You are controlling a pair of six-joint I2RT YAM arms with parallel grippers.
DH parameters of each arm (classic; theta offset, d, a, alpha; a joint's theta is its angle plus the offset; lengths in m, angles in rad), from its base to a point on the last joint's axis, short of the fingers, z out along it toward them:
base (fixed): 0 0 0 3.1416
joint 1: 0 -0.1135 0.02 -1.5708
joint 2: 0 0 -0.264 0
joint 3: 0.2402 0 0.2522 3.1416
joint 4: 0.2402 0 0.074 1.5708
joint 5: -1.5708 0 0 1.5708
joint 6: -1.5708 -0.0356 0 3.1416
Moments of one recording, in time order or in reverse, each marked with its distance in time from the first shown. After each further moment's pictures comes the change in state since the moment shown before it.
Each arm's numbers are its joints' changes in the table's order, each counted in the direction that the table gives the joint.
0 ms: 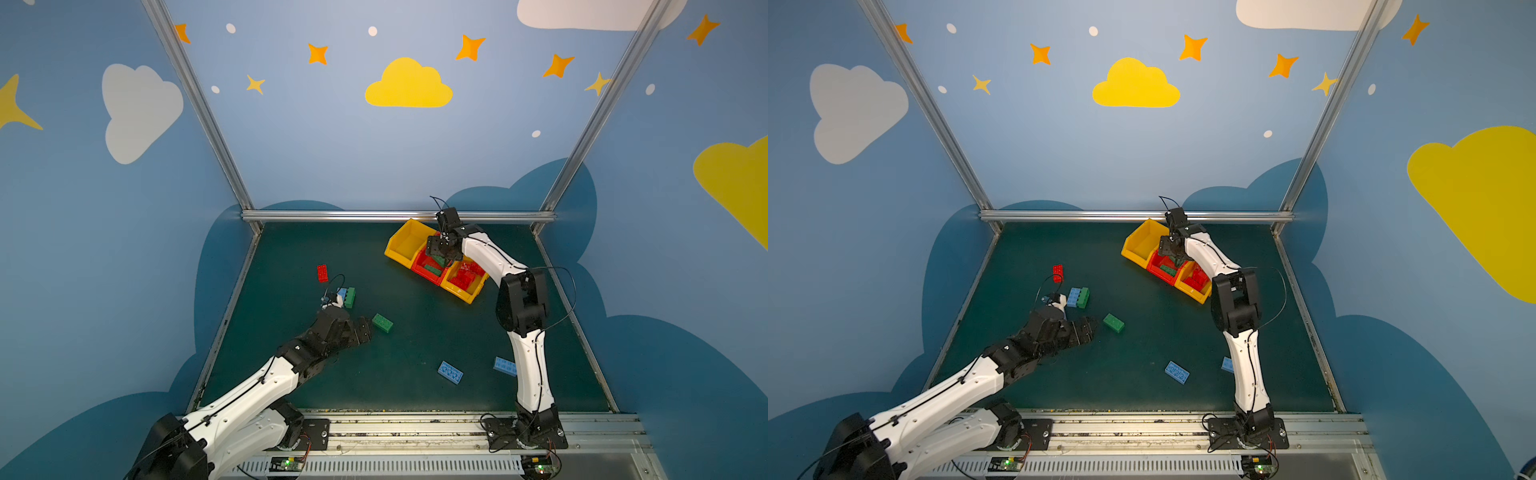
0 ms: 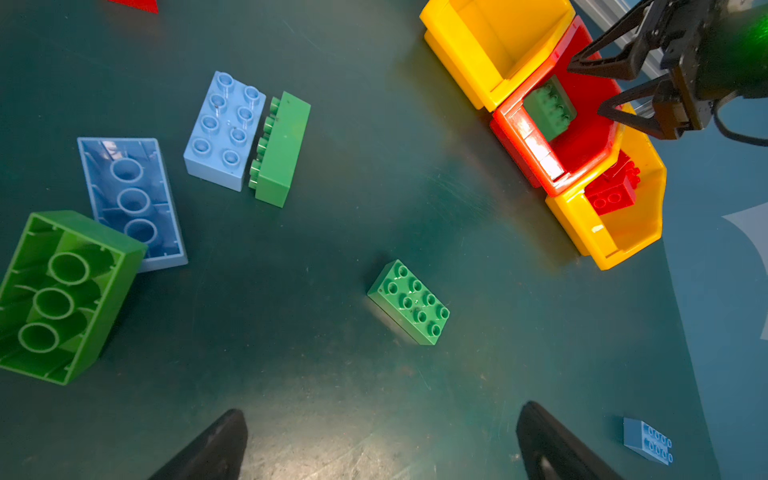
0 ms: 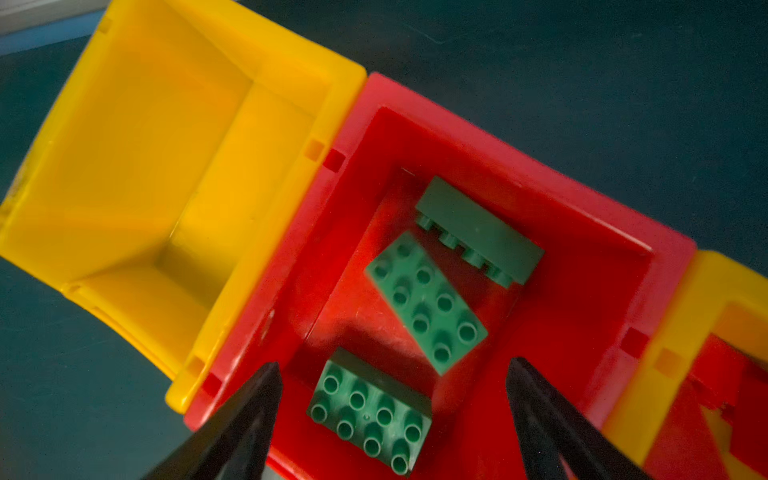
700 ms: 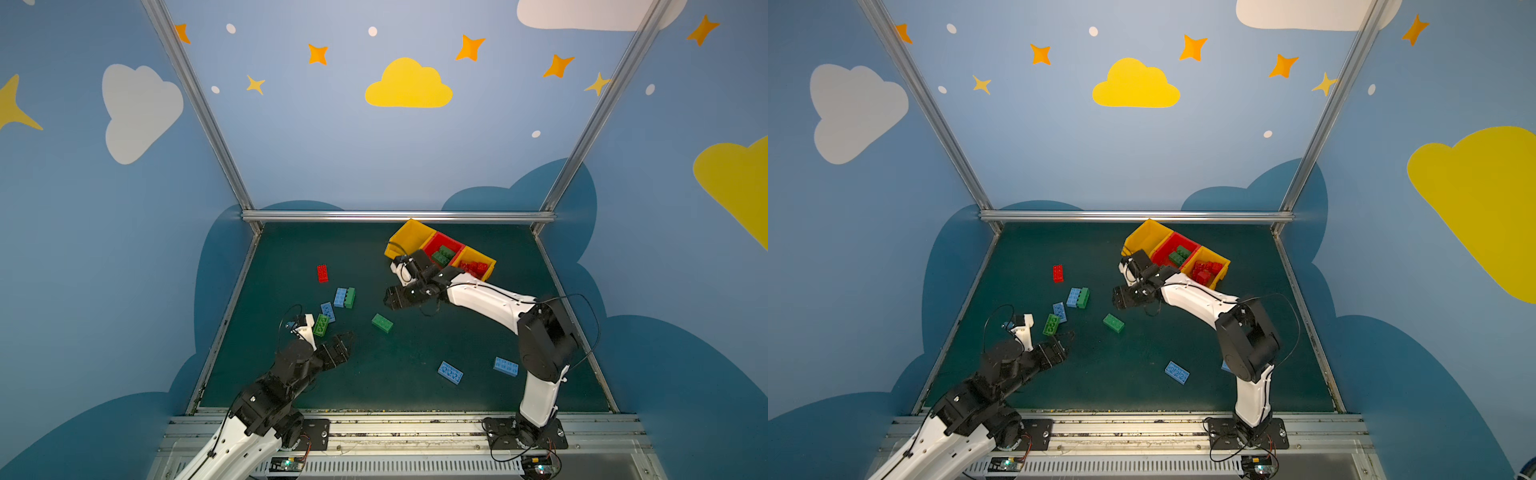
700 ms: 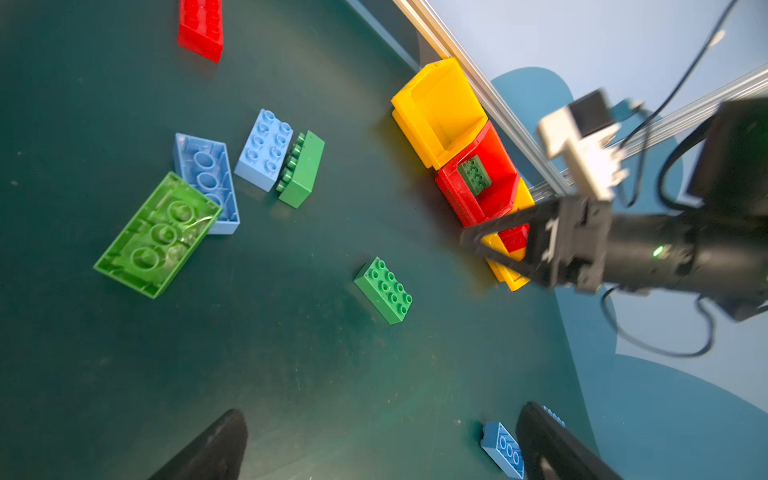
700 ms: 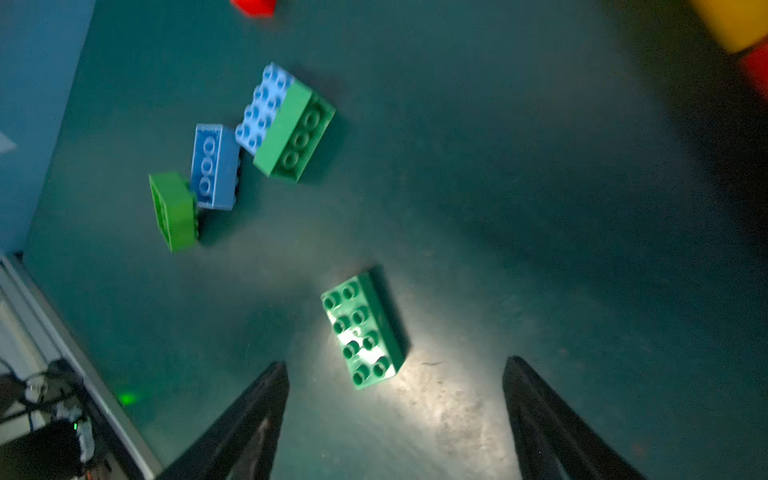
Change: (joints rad) left arm -0.002 0.653 -0.171 0.252 0.004 0.122; right arm -0.381 0.402 -0.620 -0.227 0.322 0.092
